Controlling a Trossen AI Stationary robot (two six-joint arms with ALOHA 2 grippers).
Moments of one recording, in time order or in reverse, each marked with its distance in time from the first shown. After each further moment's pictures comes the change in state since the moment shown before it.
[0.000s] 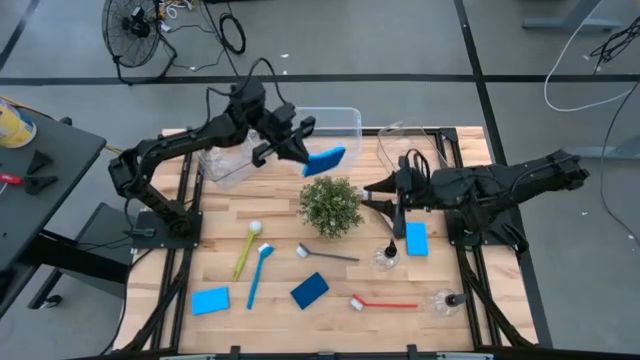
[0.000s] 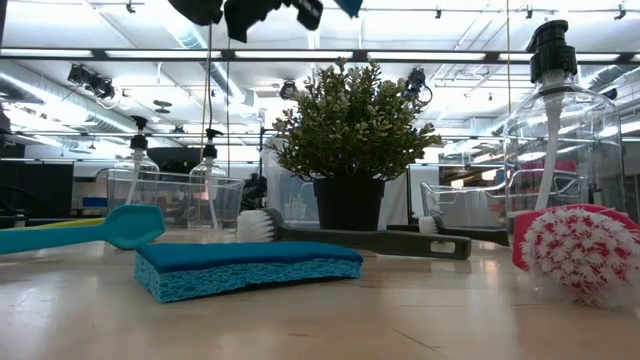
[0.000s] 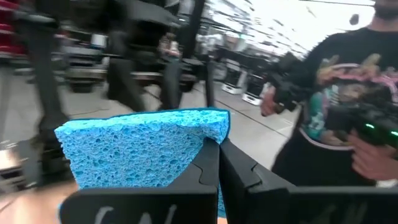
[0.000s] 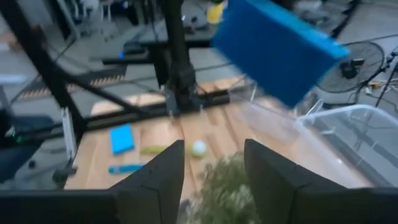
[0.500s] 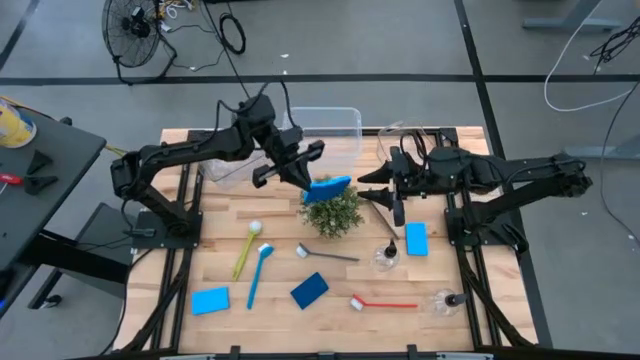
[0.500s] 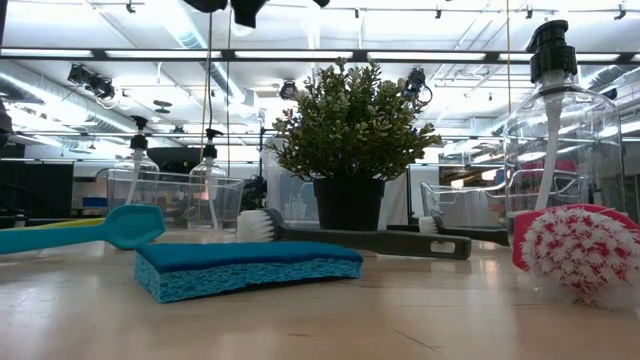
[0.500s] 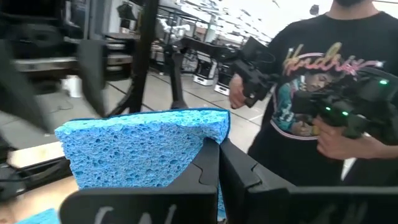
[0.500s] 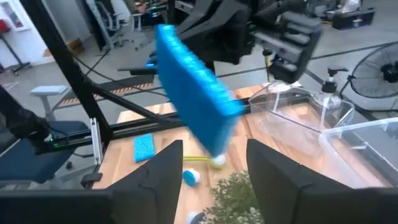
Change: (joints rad) left arm -0.158 0.000 0.000 -0.001 -0.012 0.011; right arm -0.165 0.000 0.000 0.062 -0.281 -0.024
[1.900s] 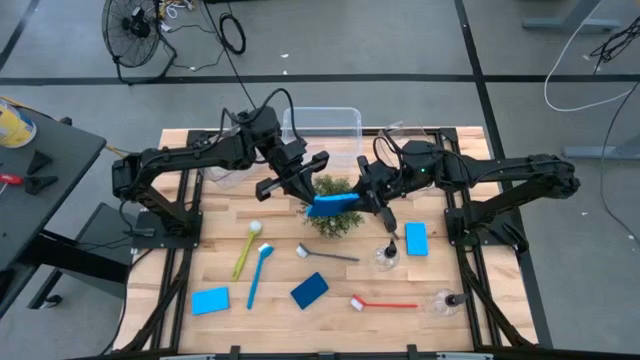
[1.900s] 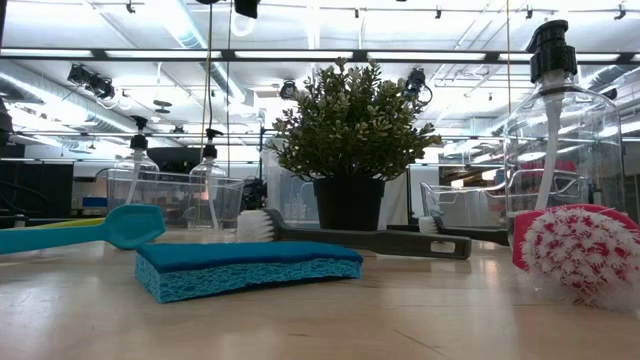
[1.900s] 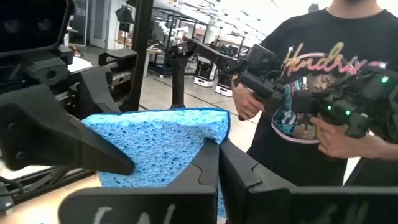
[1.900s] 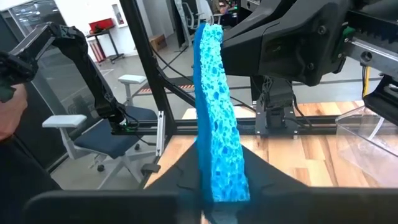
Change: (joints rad) left arm -0.072 0.000 0.000 -0.002 -0.095 0.019; right arm -0.083 0.158 0.001 0.225 -0.430 -0.055
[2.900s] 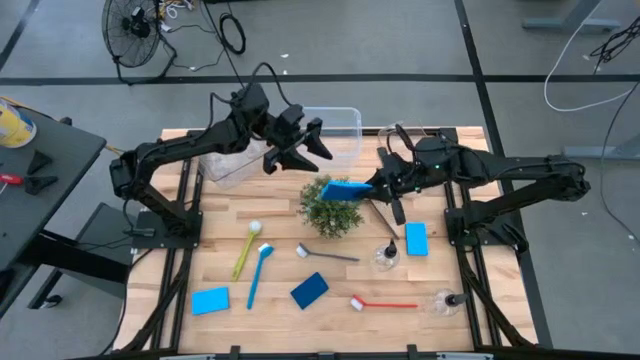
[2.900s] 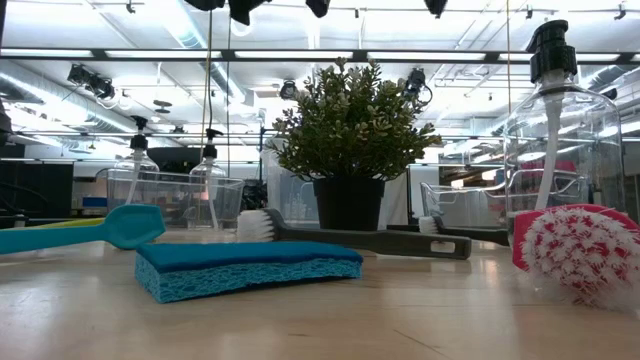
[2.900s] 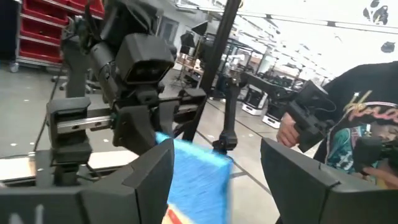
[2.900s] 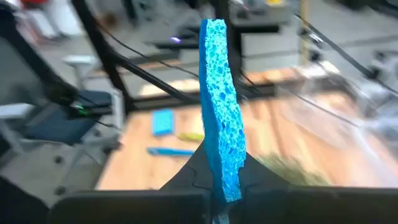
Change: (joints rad) left arm 0.153 -0.004 0.052 -0.002 -0.127 -0.128; right arm -0.019 -0.125 -0.001 -0.269 0.182 -0.014
